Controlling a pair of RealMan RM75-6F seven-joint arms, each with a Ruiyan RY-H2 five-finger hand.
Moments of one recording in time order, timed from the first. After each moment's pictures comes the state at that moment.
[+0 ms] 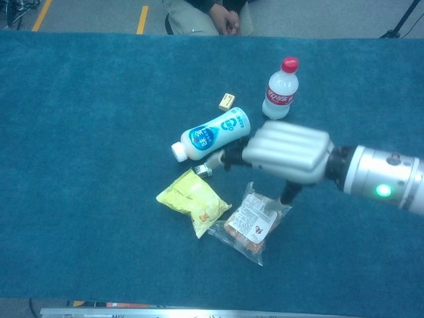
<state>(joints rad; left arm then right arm) 0.02 -1.00 0.01 -1.62 1.49 1.50 -0.04 0.73 -1.30 -0.05 -1.88 -1.56 0.85 -0.35</state>
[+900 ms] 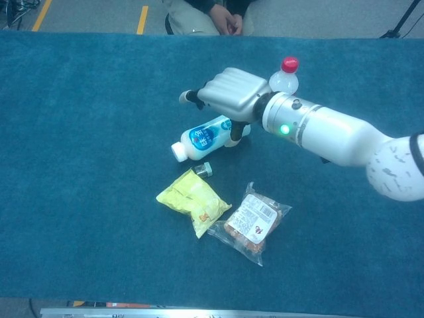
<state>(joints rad) 0.06 -0.96 0.03 -1.65 1.49 1.53 -0.05 0.99 -1.58 0.14 -1.64 -0.93 0.83 -0.83</state>
